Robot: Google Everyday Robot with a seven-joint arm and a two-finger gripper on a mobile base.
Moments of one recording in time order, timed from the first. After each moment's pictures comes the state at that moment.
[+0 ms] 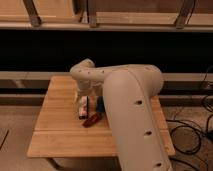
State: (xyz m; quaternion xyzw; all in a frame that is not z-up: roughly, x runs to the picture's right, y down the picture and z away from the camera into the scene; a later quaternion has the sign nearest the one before) arm -0.130 0.071 0.905 -0.29 0.16 0.58 0.74
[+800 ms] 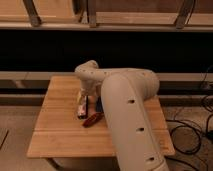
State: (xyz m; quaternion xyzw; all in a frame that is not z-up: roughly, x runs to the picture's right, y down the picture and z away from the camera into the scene) arm -0.122 0.073 0.938 -0.31 0.17 0.58 0.73
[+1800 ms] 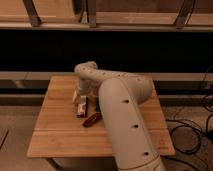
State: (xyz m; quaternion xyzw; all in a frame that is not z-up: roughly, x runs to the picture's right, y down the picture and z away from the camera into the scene) arm -0.163 0.079 0.958 -0.38 0.13 0.55 0.73
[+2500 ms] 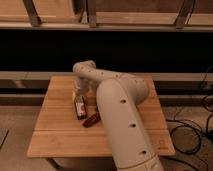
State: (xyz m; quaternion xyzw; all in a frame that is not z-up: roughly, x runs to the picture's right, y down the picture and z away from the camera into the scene) arm -0.168 0.073 0.952 -0.39 0.12 0.54 0.73
